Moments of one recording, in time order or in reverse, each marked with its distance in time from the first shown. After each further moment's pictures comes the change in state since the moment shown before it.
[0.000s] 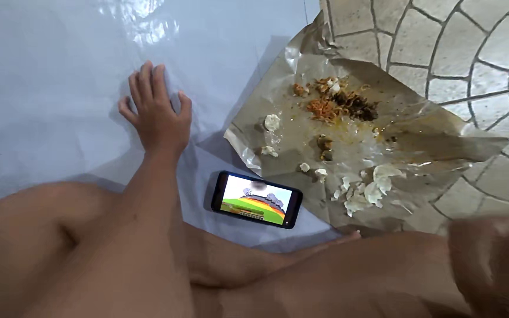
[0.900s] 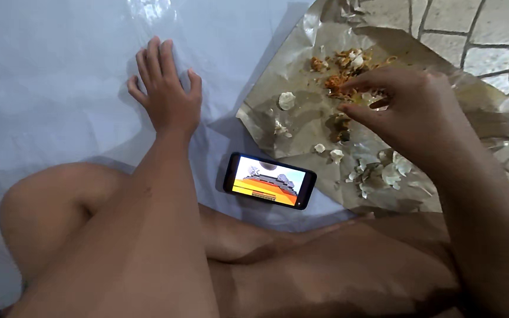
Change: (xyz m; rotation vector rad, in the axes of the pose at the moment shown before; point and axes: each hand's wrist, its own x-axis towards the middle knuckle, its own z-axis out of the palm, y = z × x) left_hand 0.001 0.001 0.002 -0.007 -0.003 -0.014; right_hand 0.131 0.071 0.016 -0.897 -0.034 0.201
